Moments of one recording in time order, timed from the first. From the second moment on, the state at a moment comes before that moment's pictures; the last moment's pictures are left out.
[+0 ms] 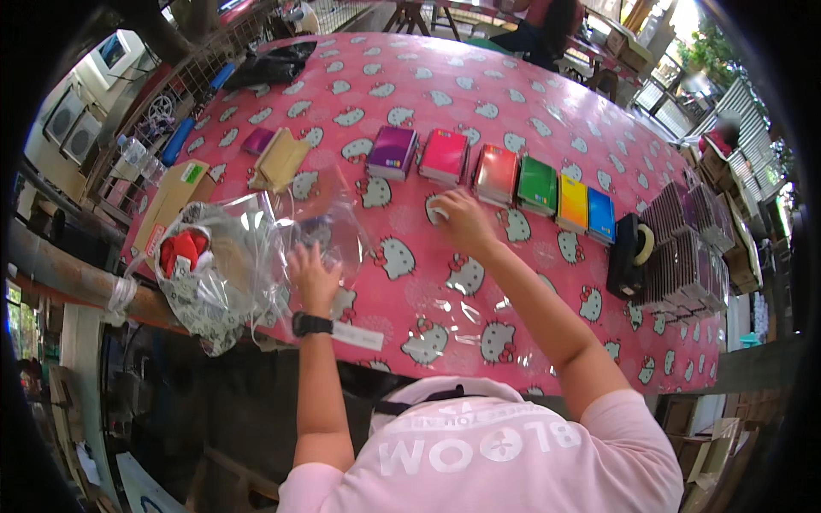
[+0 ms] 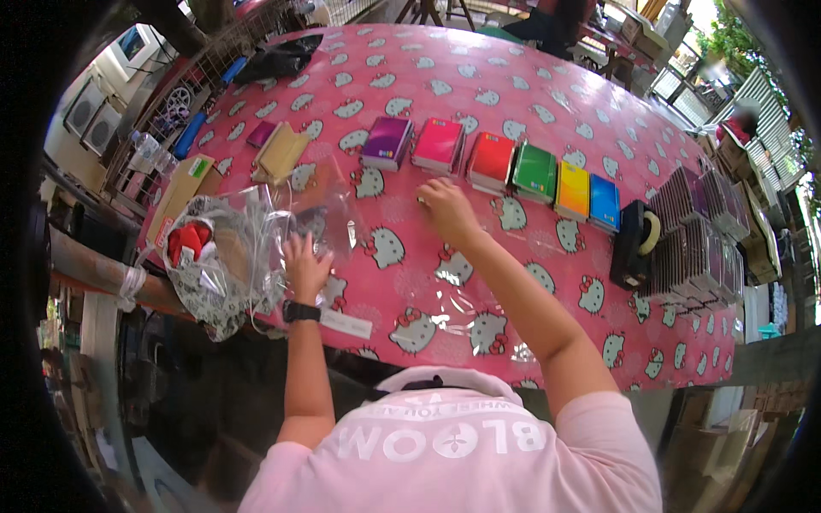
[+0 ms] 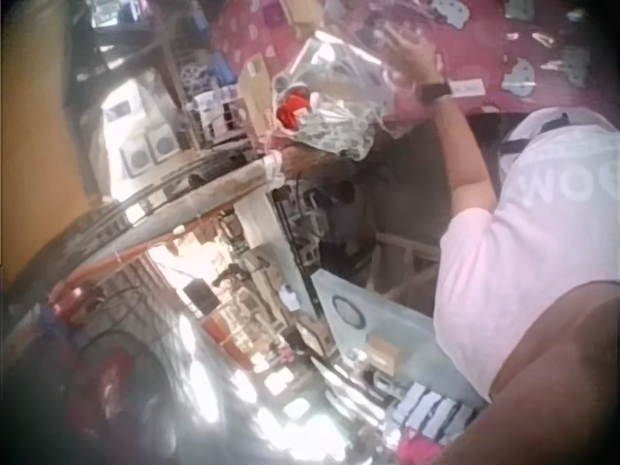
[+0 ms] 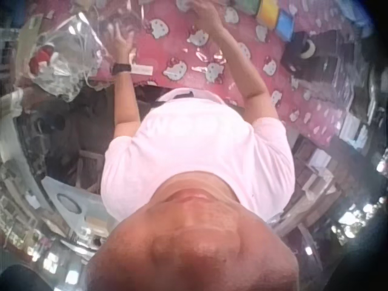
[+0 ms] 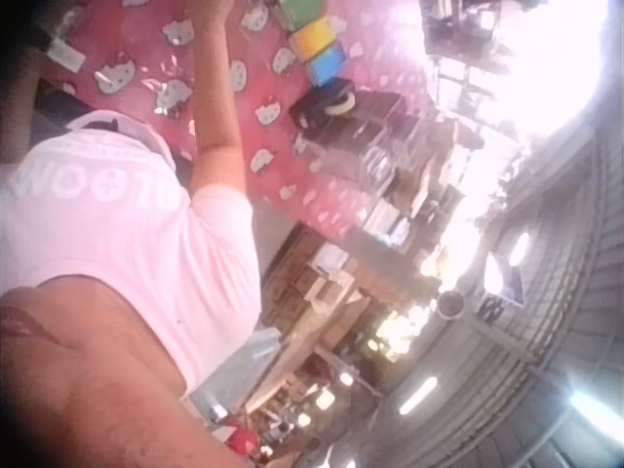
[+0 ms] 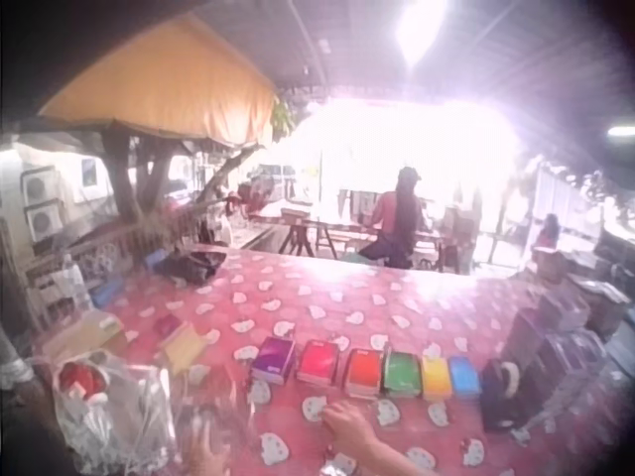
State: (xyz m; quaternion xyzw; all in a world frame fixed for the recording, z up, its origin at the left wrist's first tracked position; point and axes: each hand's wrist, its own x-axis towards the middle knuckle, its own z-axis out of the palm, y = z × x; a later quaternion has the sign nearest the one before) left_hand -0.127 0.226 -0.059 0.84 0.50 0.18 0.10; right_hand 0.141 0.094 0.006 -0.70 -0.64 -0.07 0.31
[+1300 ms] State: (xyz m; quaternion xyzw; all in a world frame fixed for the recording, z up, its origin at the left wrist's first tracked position) left_hand -0.032 0.160 -0.060 0.45 0.25 0.22 0.82; right_hand 0.252 0.150 0.056 -0.73 -0.53 0.04 0.42
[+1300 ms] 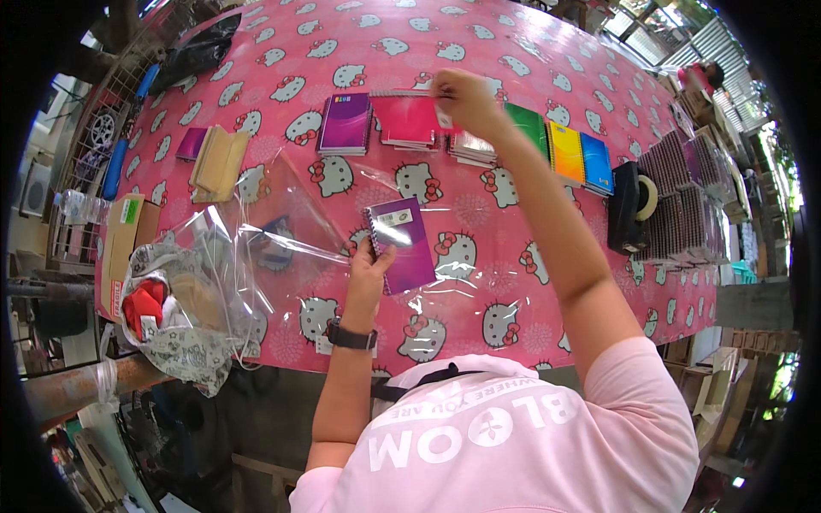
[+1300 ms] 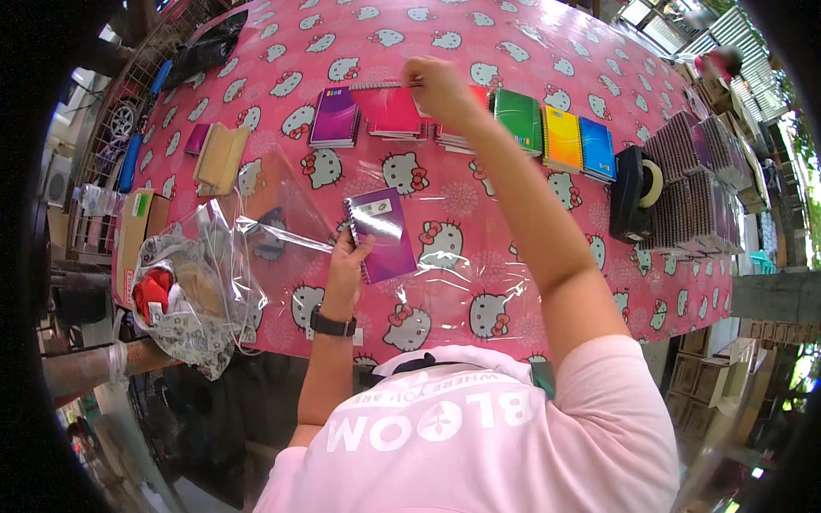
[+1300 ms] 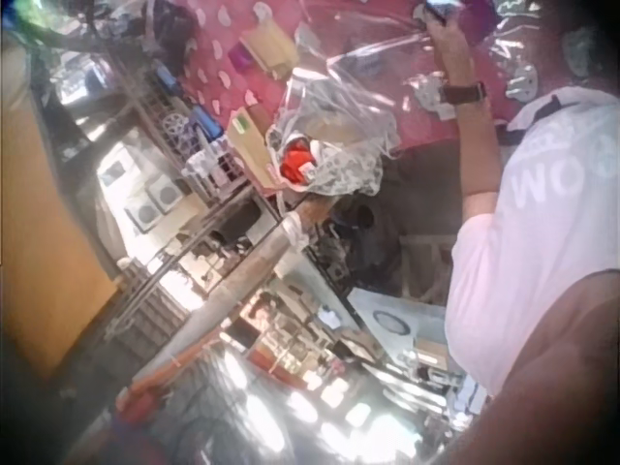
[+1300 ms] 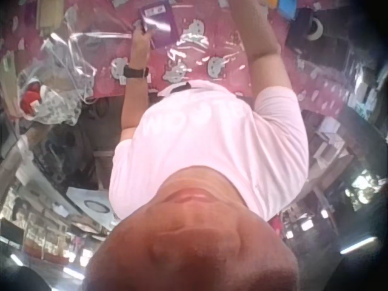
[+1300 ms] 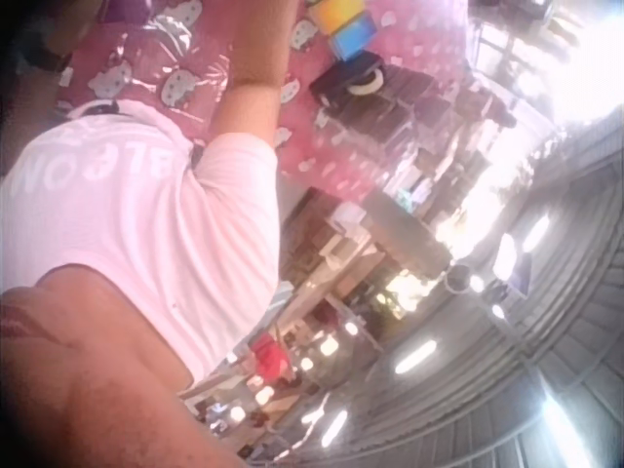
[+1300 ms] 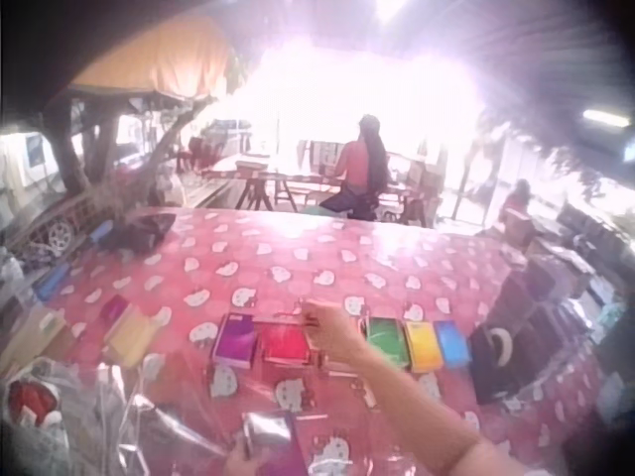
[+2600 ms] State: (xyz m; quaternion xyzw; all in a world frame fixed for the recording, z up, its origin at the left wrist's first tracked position) left_hand 0.032 0.088 -0.078 0.73 0.26 0.06 0.63; right_hand 0.162 -0.090 0.003 -0.55 -0.09 0.29 0.78
